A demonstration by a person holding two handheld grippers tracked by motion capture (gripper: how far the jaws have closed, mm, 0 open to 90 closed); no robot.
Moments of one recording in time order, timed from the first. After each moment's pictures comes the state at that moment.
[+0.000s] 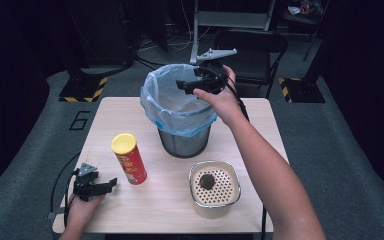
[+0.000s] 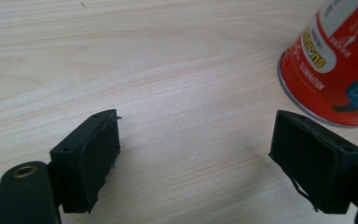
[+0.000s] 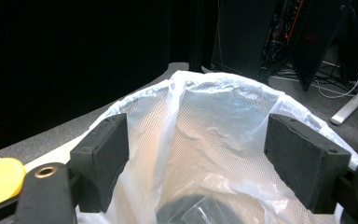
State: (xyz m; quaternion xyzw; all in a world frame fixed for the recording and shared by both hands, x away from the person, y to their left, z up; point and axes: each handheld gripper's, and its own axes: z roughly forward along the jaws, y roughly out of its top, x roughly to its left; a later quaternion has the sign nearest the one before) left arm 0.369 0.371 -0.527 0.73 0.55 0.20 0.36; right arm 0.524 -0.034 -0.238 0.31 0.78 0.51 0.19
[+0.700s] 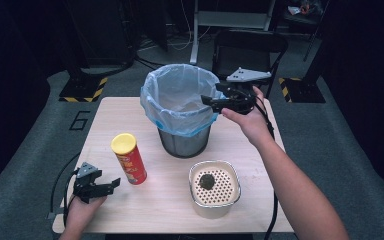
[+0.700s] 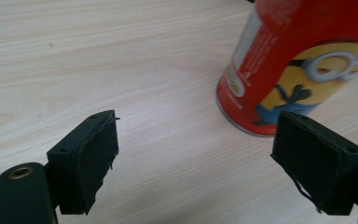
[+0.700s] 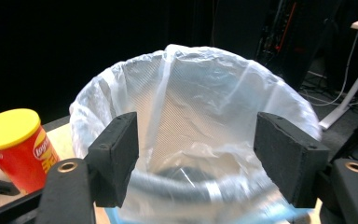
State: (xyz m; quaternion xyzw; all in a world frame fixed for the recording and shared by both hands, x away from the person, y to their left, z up) left arm 0.355 0.354 -0.502 0.74 0.51 0.20 0.39; right arm 0.476 -0.104 -0.259 0.29 0.77 0.53 0.22
